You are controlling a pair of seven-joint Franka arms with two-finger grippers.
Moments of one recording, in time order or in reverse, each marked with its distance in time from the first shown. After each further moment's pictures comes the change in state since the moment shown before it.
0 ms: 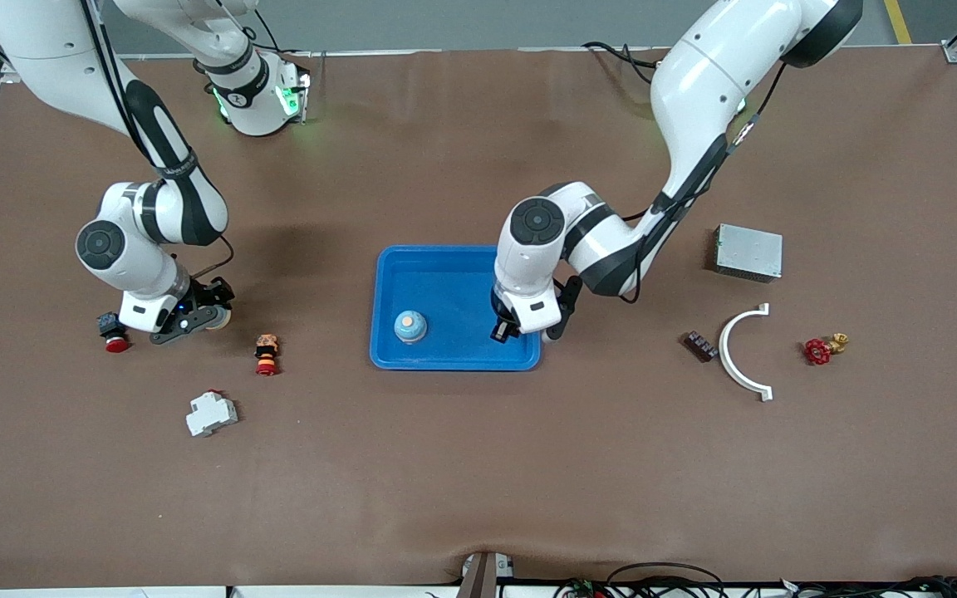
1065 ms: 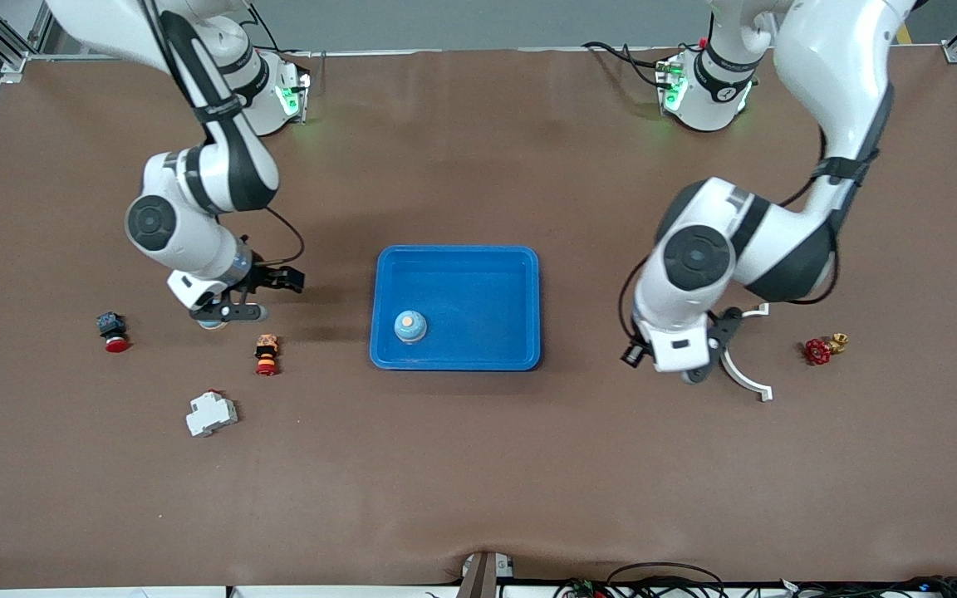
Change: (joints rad) left arm 0.369 -0.177 -0.046 -0.005 -0.053 -0.419 0.635; right arm 0.303 -0.163 0.035 0.094 0.213 -0.289 0.781
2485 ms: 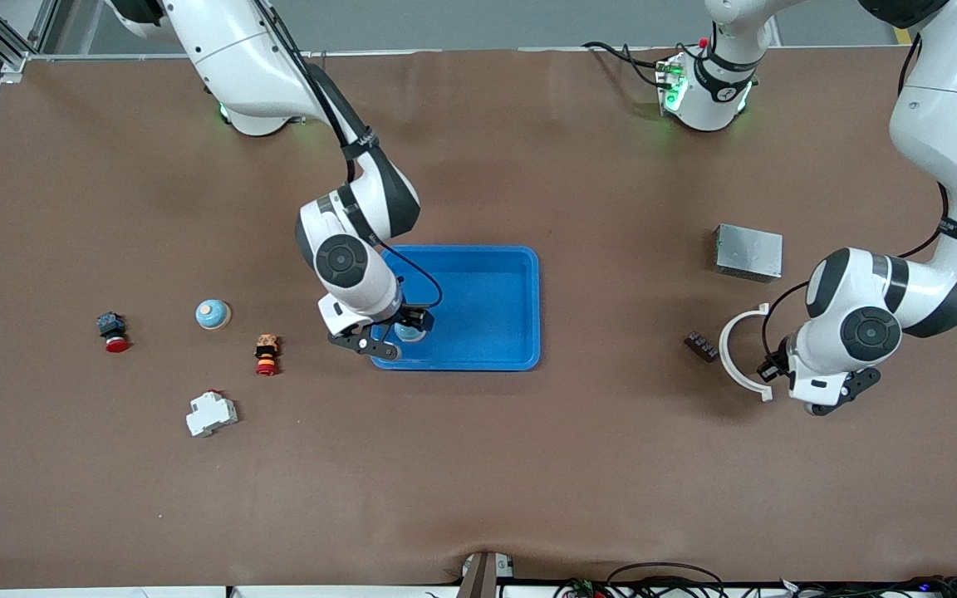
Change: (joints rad) left arm 0.424 0.151 -0.011 -0.207 0.258 0.257 0.519; right arm 0.272 0.422 -0.002 0.506 -0.027 -0.054 0.496
